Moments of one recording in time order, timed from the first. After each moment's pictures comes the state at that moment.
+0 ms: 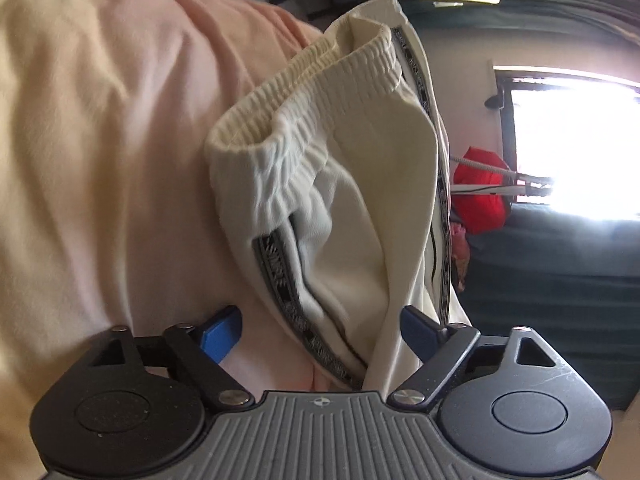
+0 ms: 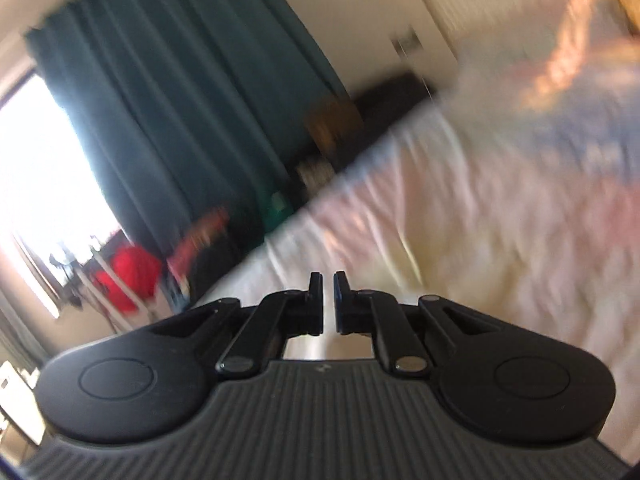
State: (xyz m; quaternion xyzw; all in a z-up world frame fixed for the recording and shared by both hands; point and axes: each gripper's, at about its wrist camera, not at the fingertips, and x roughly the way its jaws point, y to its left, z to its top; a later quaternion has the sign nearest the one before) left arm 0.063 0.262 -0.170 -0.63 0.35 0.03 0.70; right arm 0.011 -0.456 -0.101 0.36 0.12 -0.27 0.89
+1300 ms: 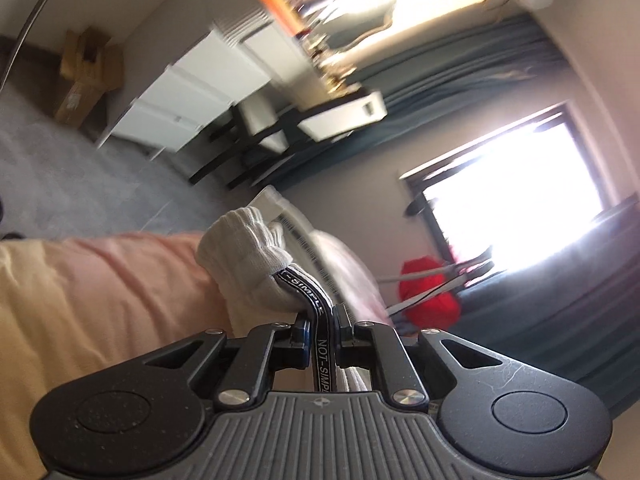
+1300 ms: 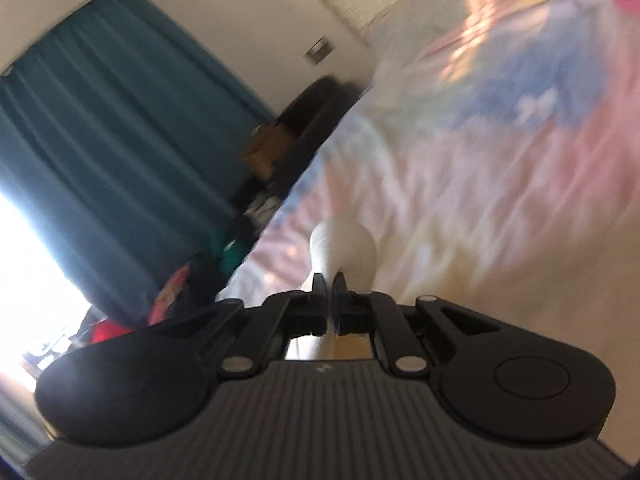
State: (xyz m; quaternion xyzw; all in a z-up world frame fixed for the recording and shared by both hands) left arm -0.005 0.293 -0.089 -0.52 0.12 0.10 0.84; right arm -0.011 -0.497 -0.132 0.43 0.03 -0.36 0.83
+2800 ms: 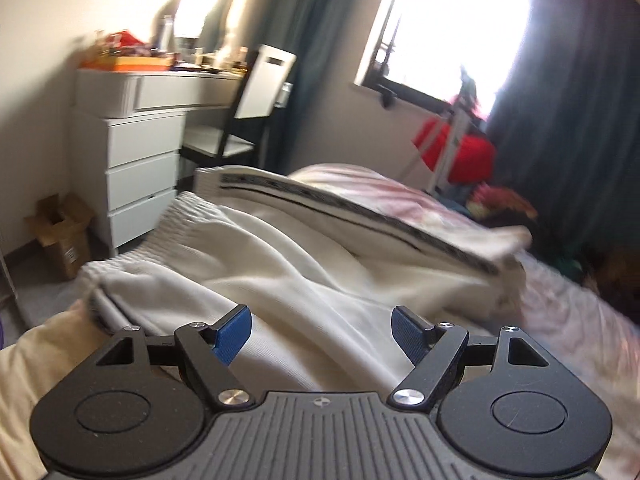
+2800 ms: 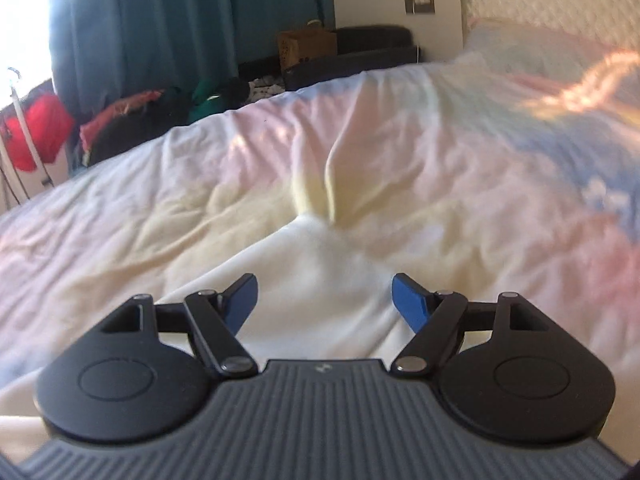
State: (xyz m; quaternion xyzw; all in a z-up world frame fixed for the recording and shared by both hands) left arm 0.022 0.110 -0.072 -0.15 0.26 0.09 0.95; right arm 0.098 -0.501 -0.180 0.16 0.25 -0.33 0.90
